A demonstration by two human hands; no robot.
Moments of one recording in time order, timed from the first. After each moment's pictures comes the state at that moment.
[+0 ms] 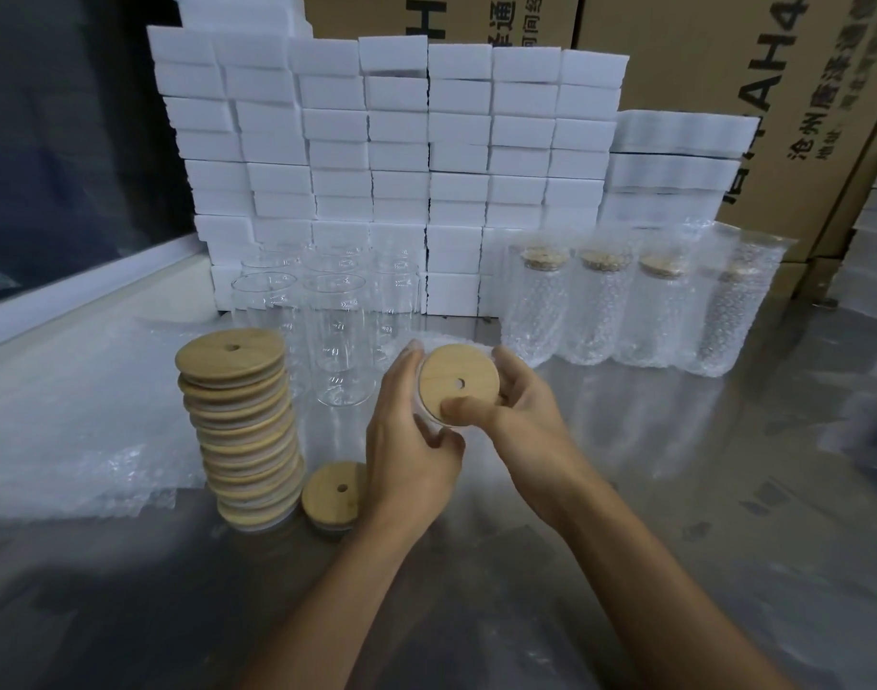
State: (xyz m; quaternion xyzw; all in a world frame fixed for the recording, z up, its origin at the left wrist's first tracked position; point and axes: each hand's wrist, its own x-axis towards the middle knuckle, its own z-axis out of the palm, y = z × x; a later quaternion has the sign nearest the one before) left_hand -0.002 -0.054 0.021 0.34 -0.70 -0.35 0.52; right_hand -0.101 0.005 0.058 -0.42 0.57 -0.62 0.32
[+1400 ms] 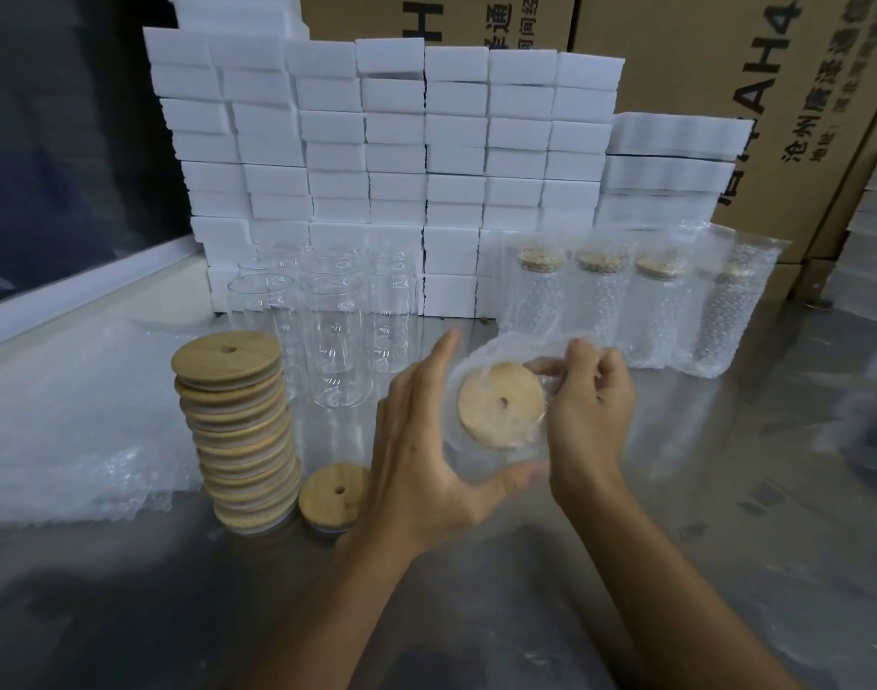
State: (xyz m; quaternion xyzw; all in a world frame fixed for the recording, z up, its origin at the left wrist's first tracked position) left_hand 0.008 -0.043 0.027 0.20 -0.81 -0.20 0.52; right_hand -0.122 0.002 0.056 -0.25 0.55 -0.80 0.04
